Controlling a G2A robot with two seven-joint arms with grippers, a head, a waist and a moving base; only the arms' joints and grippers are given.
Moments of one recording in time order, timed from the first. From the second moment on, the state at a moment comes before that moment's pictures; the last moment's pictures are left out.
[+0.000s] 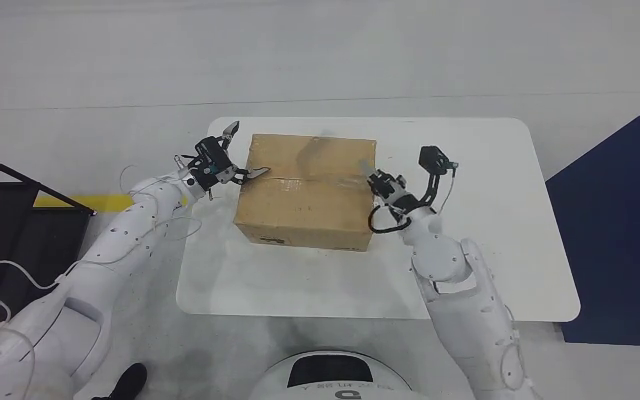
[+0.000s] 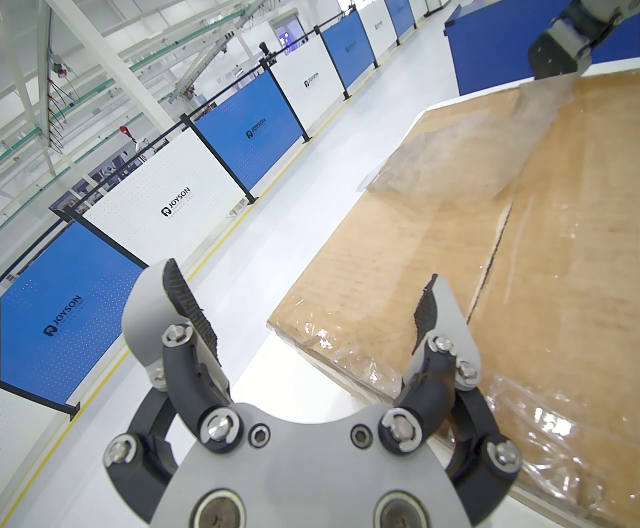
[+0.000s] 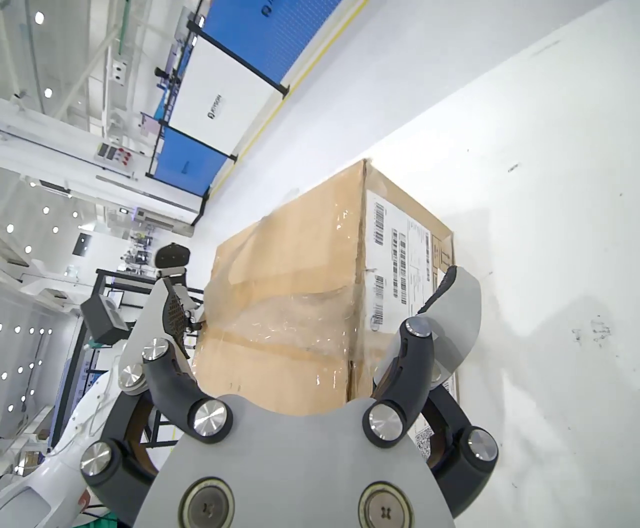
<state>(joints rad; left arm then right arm) 0.77 -1.02 -0.69 -0.81 1.51 -0.36 0.89 -1.48 -1.37 1.27 -1.85 -0.55 0.29 0.35</state>
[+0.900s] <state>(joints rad) 0.77 -1.02 -0.69 -0.81 1.51 -0.36 0.89 -1.46 -1.37 1.25 -1.85 -0.44 0.17 0.33</state>
